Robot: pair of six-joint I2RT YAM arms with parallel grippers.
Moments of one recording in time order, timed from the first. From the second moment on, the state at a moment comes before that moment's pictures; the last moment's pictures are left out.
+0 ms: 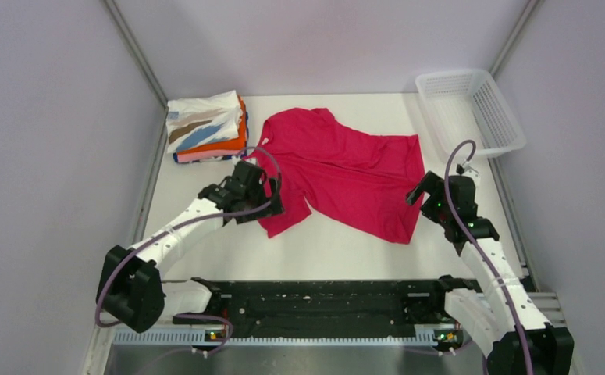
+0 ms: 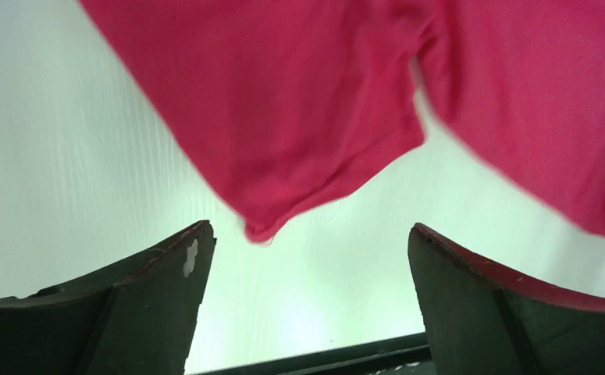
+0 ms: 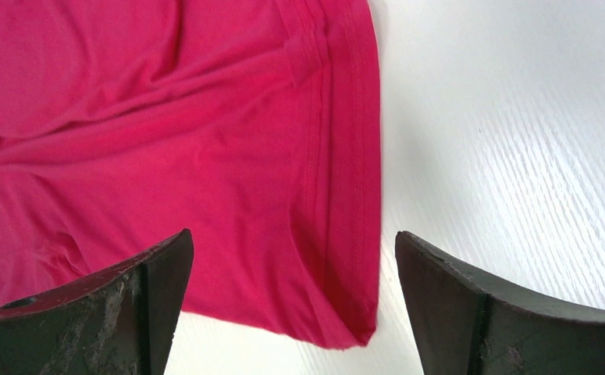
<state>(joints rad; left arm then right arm) -0.47 1.26 0.89 -0.58 -0.03 -0.66 0.08 0.83 0.56 -0.41 0.09 0.62</state>
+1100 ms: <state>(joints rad) -0.52 1.41 0.70 -0.41 -0.01 -0.74 0.45 0.90 0.47 -0.57 0.24 0.80</state>
